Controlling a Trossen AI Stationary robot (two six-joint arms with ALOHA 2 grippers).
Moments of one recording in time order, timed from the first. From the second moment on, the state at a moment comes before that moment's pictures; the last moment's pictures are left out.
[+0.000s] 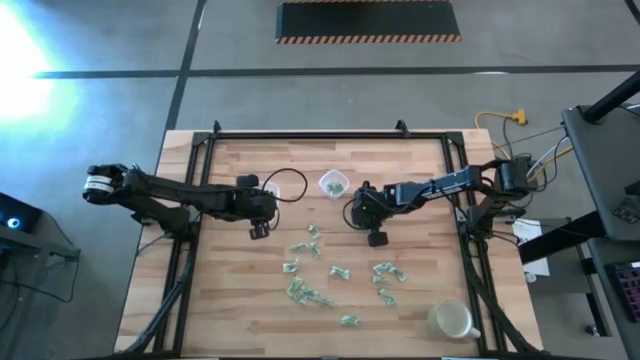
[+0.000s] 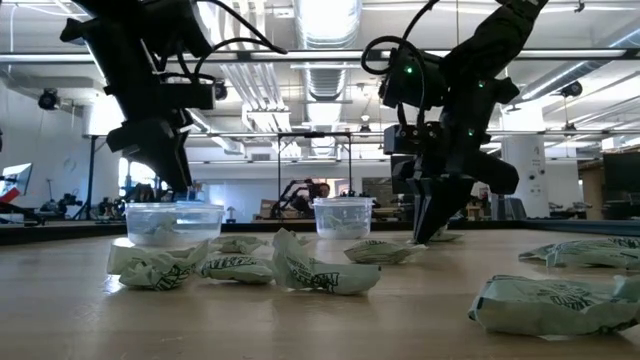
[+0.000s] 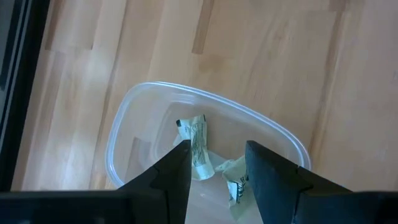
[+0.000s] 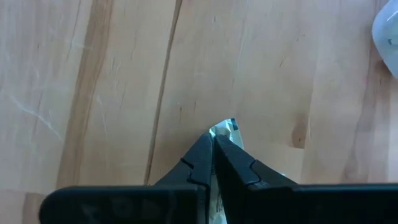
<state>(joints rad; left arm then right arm) -0.02 1.26 0.74 -0.64 -0.42 -0.13 -0.10 1.71 0.85 -0.30 -0.02 -0.26</state>
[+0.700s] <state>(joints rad) -0.02 1.26 0.74 -0.64 -0.42 -0.12 -0.09 1.56 0.85 -0.01 0.08 -0.46</state>
